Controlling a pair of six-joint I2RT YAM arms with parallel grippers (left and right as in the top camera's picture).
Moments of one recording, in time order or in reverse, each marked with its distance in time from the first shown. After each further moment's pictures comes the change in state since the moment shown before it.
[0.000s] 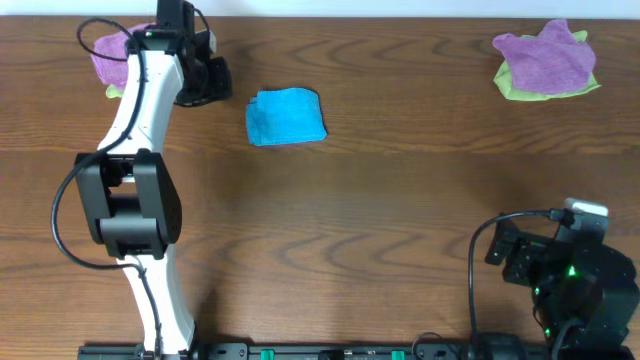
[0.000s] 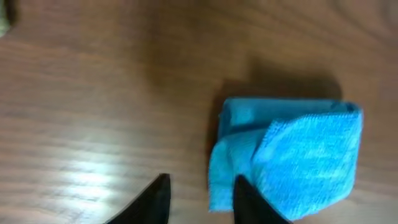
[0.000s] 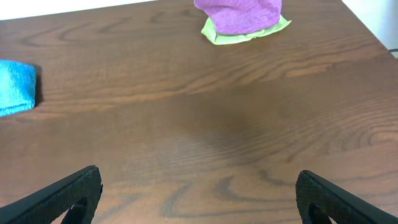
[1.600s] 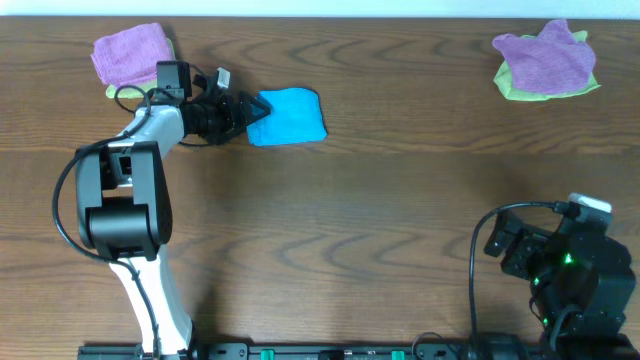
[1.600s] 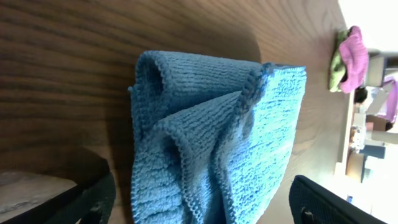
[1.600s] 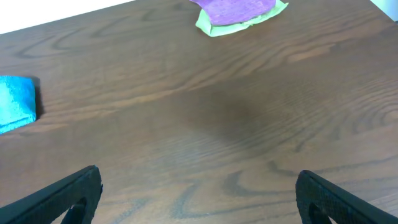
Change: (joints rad) left arm 0.058 -0.012 -0.509 0.630 0.564 -0.137; right arm 0.000 0.043 -0.002 0.006 0.011 0.104
